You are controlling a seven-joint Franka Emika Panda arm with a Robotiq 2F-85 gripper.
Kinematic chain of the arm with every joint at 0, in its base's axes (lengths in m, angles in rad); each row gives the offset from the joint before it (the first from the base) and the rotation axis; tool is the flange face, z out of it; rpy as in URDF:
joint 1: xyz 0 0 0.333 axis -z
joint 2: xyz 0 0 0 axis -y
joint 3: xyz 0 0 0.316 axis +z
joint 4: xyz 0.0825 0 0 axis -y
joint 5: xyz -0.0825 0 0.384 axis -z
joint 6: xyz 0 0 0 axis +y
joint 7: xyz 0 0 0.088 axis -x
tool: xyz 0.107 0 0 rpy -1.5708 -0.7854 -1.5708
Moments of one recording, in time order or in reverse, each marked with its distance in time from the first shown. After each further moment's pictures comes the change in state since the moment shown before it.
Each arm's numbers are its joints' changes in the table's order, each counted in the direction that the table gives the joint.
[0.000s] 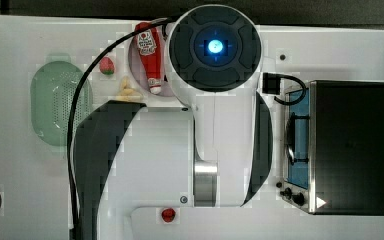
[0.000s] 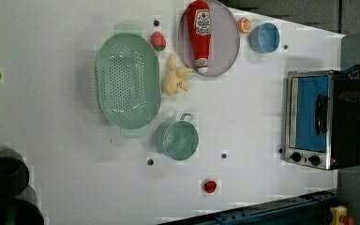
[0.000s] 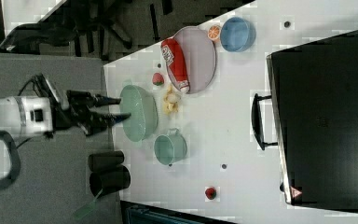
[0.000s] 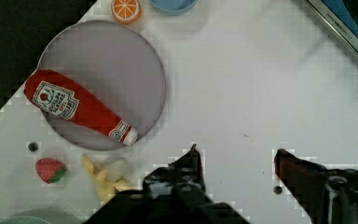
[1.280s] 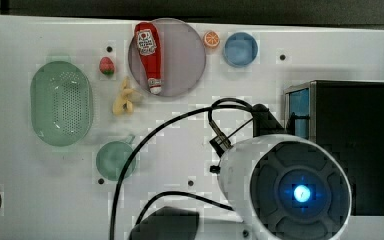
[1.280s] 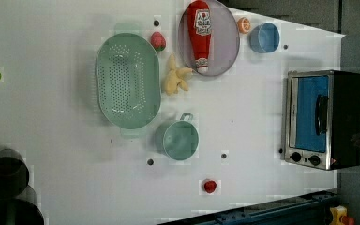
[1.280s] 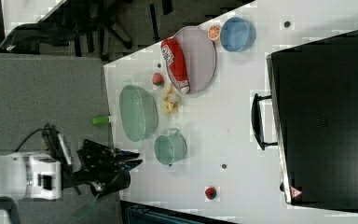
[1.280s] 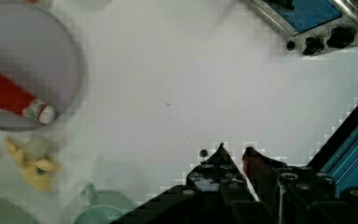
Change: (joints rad) arm 0.044 0.304 -0.072 -0.267 0.034 0.106 0.035
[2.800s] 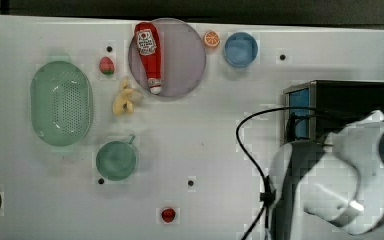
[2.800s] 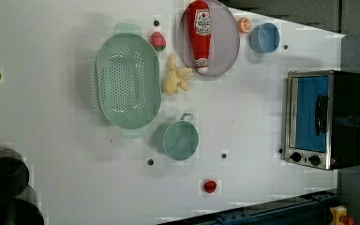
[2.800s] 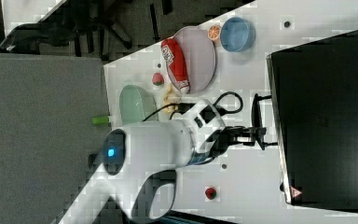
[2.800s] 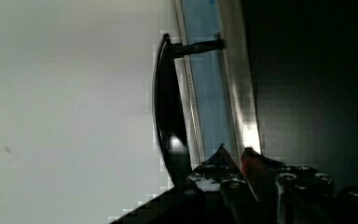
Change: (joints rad) arm 0.067 -0.412 -0.361 -0.096 0.020 -0.582 1.131
